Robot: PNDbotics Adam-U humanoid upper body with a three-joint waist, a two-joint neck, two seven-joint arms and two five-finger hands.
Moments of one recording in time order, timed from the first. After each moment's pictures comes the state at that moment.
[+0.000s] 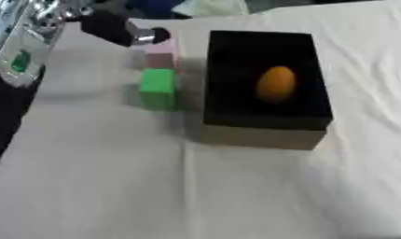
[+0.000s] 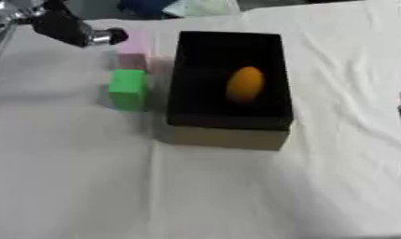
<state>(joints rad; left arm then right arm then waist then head) -1.04 0.52 -0.26 -1.36 -0.87 -0.19 -0.49 -0.51 -0.42 -0.07 -1.96 0.38 0.08 -0.25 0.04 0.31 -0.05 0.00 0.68</state>
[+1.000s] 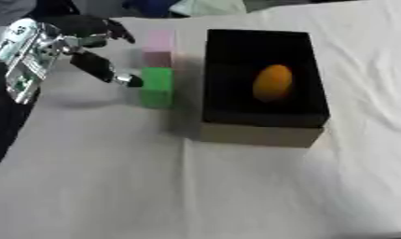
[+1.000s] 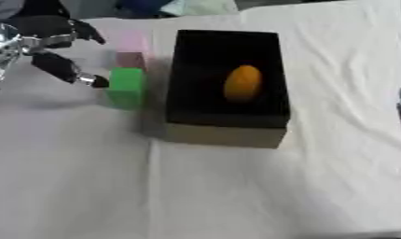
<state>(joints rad) -1.03 0.50 -0.28 -1.12 -0.92 -0.21 -0.63 -0.50 -0.42 -0.07 -1.96 0.38 0.08 -0.26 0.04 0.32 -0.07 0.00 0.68</state>
